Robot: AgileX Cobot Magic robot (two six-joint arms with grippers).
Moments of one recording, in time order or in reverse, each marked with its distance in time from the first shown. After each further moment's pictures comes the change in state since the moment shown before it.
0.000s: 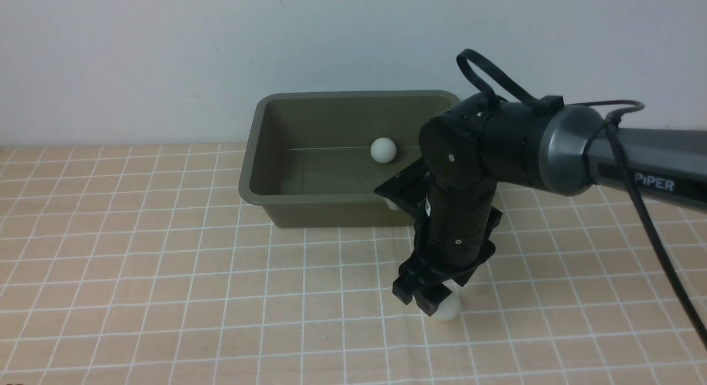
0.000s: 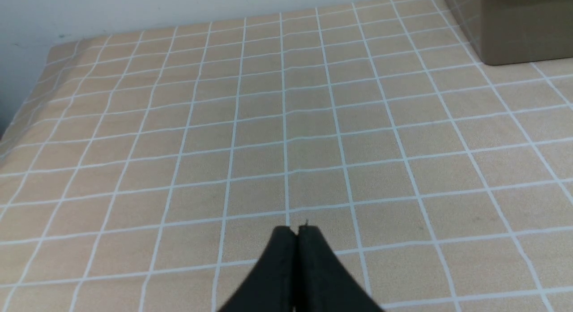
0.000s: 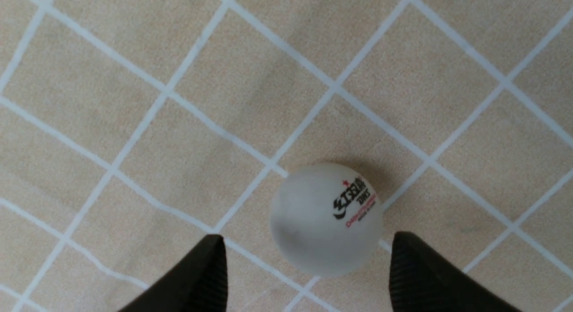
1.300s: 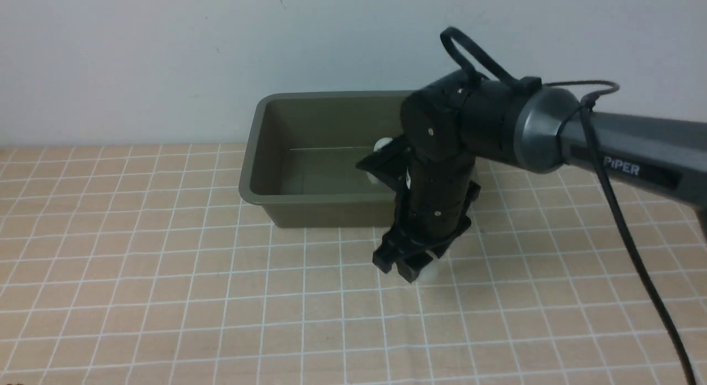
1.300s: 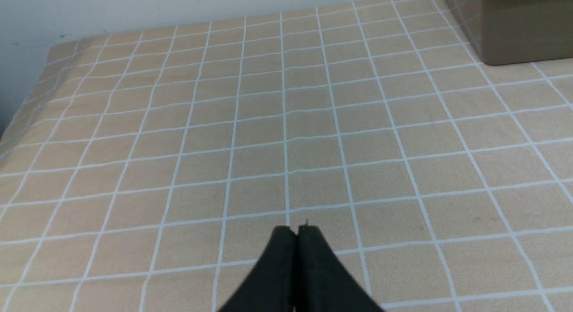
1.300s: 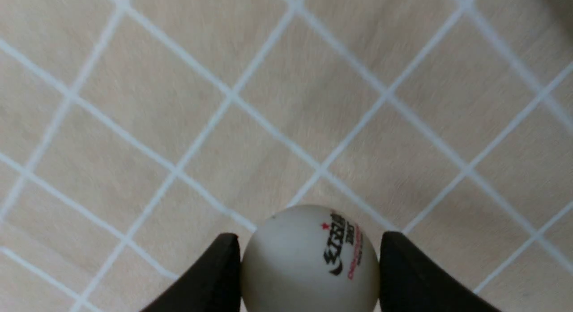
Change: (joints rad) right arm 0.000 0.065 -0.196 -0.004 0.043 -0.022; left arm 0.000 0.000 0.000 0.000 0.000 0.000
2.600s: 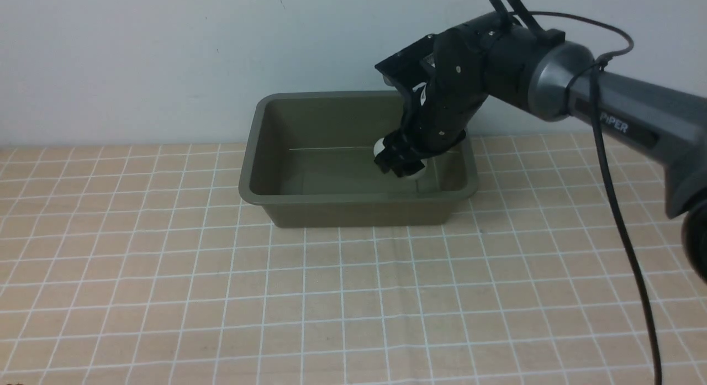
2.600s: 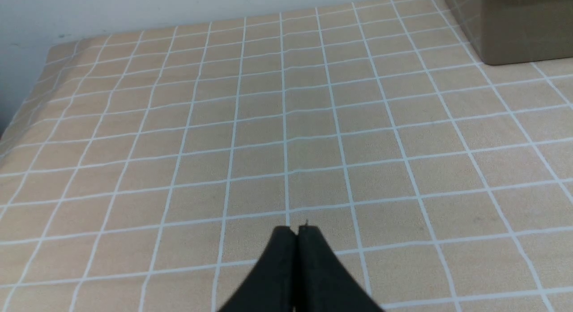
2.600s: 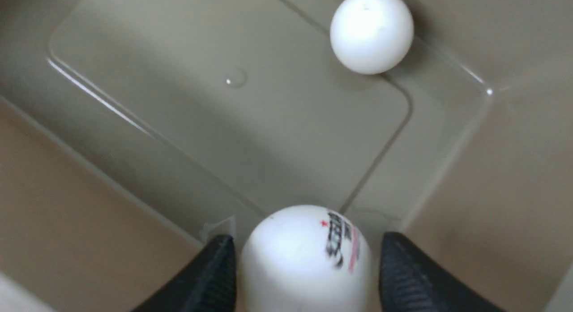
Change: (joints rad) right arm -0.139 0.145 -0.265 -0.022 -0.233 -0.047; left arm 0.000 0.000 0.000 0.000 0.000 0.000
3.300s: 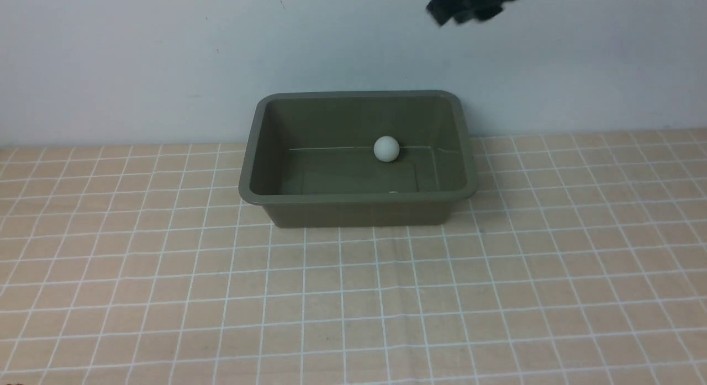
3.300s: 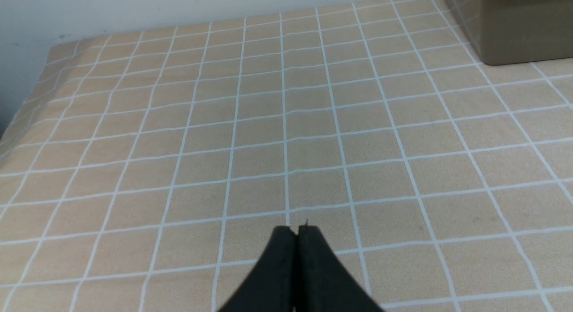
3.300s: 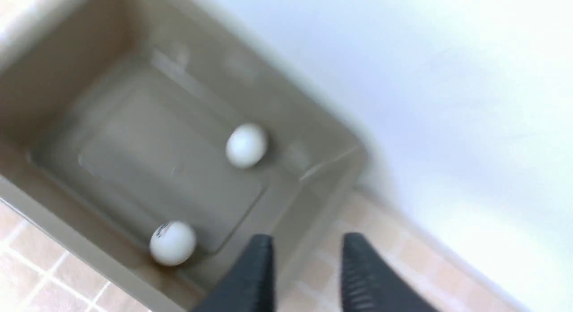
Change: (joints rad) right arm 0.000 -0.398 -0.188 -0.120 0.251 -0.032; left arm 0.000 0.000 0.000 0.000 0.000 0.000
